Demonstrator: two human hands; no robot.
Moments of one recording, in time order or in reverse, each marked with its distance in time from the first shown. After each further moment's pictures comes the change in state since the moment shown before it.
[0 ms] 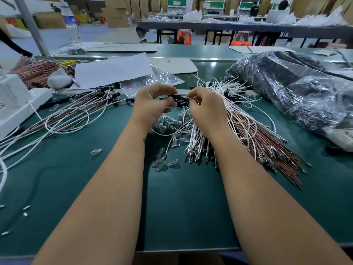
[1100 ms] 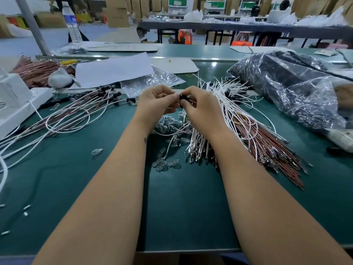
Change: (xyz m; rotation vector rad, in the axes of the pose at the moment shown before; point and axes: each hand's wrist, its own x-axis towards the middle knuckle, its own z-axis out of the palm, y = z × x) left_hand -0.001 0.005 0.003 -0.103 -0.053 -0.113; right_hand -0.001 -0.005 0.001 0.088 -0.091 -0.131
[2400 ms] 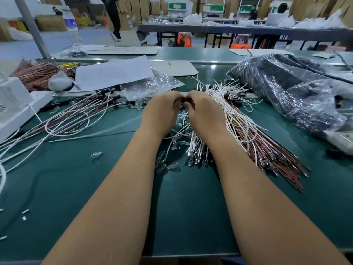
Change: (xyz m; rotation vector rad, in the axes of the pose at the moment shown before) left_hand 0.003 -0.006 0.016 0.936 0.096 0.459; right_hand 0.001 0.003 0.002 -0.294 0.033 0.019
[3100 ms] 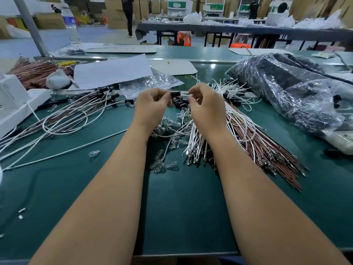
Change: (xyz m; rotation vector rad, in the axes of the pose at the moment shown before) left_hand -0.001 -0.011 -0.005 -0.605 0.068 -0.372; right_hand 0.000 0.002 -0.004 0.287 0.133 0.092
